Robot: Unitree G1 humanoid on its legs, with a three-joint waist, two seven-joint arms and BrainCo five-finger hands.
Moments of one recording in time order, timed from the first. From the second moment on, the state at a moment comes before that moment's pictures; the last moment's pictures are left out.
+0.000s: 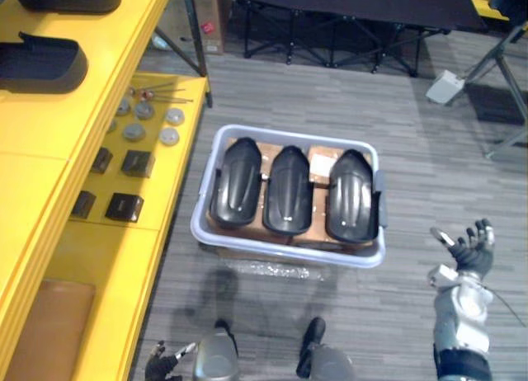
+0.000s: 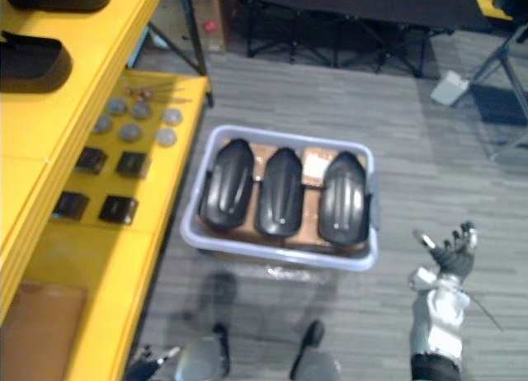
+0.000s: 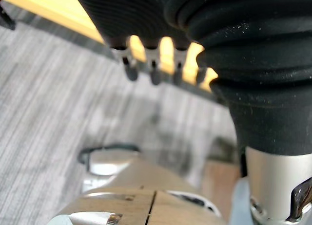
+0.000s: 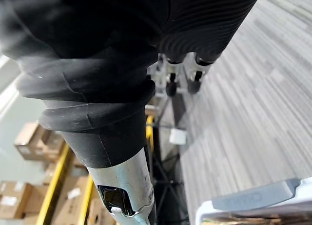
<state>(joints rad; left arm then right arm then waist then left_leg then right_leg) 0.23 0.15 0.11 0.84 -0.19 -0.09 0.15 -0.06 -0.28 -0.42 0.36 0.38 -0.18 -0.22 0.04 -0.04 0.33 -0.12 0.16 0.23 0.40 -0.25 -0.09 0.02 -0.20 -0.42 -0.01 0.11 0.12</state>
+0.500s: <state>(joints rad) 0.22 0.14 0.14 0.76 -0.28 -0.09 0.14 -0.25 -0.35 -0.48 0.50 0.54 -0.18 -0.30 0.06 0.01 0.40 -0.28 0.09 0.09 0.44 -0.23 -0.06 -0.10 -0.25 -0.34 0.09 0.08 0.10</state>
